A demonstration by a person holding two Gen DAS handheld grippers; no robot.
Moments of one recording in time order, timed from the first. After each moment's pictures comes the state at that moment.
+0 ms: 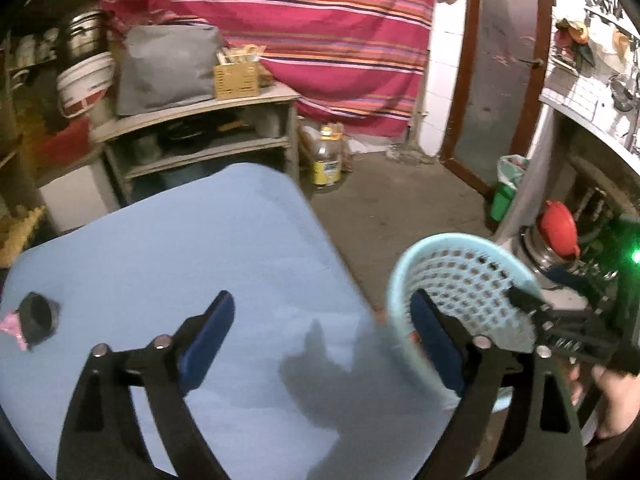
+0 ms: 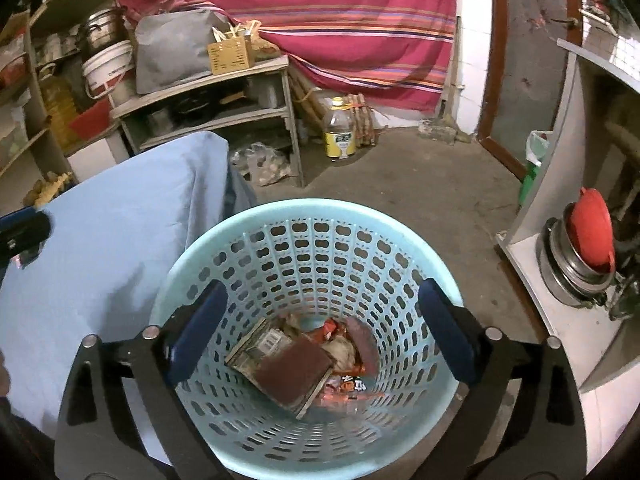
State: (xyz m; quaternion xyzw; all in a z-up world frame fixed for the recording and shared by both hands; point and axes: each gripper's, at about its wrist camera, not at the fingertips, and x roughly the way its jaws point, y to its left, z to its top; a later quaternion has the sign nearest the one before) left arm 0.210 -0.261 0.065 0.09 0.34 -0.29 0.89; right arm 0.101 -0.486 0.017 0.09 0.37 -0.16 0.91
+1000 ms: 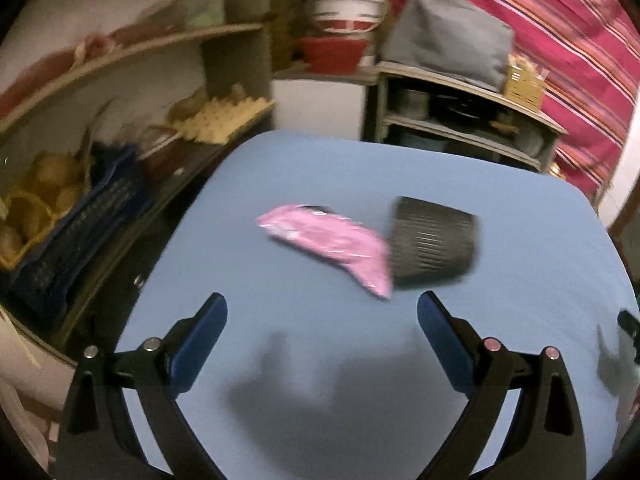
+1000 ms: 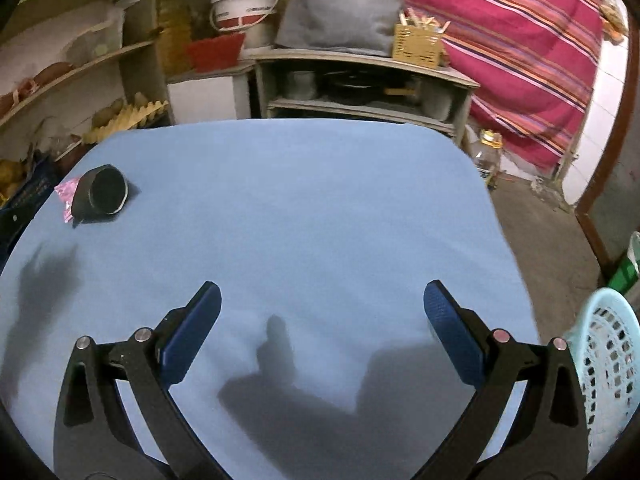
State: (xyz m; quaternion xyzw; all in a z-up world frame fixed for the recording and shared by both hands) left arm 0.326 0.161 -0.002 -0.02 0.39 0.02 0.92; right arm 0.288 -0.195 -0.032 -0.02 0.40 0.00 0.92
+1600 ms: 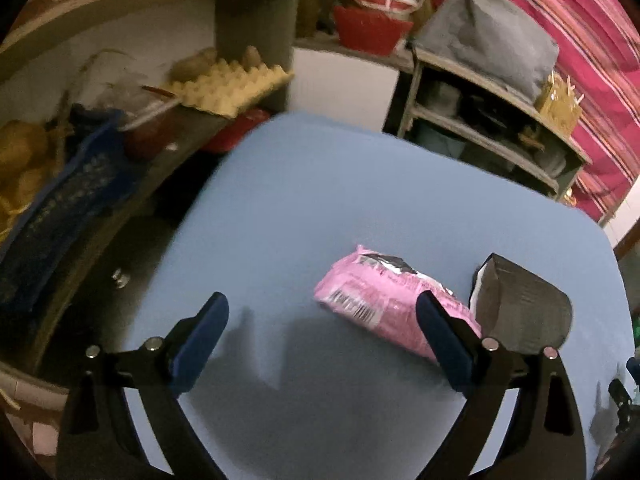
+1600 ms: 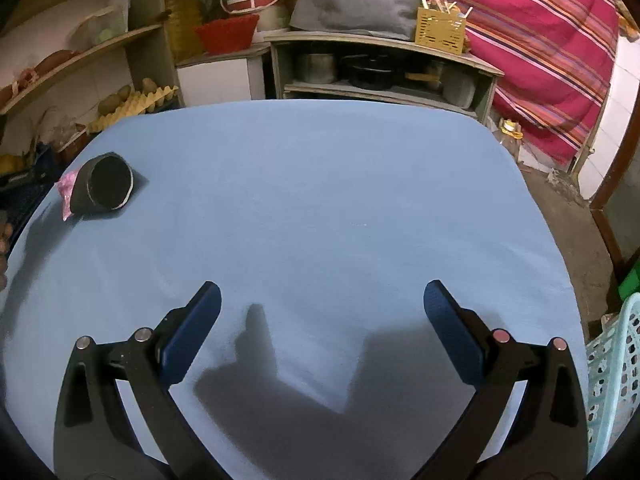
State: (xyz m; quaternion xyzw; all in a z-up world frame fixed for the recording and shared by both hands) left arm 0.420 0.213 -0.031 -0.07 0.44 0.01 0.90; right arm 0.307 -0.172 -0.051 -0.01 0.42 0.02 0.91
